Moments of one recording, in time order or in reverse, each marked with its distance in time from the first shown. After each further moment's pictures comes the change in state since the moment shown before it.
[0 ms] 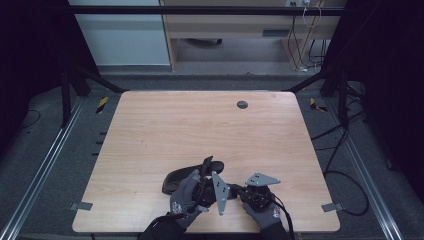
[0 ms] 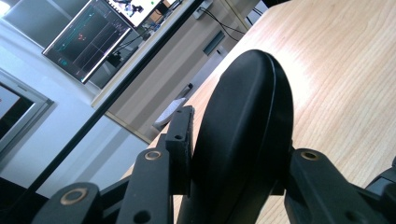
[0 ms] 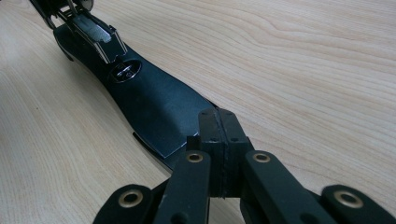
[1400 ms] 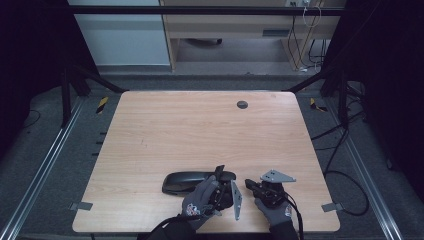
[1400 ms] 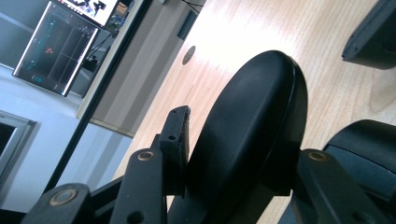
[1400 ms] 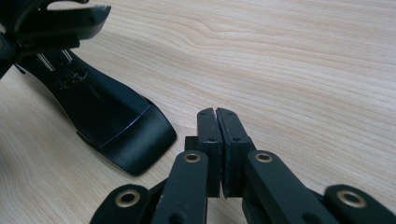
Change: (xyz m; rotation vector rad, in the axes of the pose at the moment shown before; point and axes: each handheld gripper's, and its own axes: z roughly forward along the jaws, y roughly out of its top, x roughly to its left) left arm -0.050 -0.009 0.027 0.080 -0.082 0.200; right arm -0.030 -0.007 -0.019 -0.032 -0.094 0.081
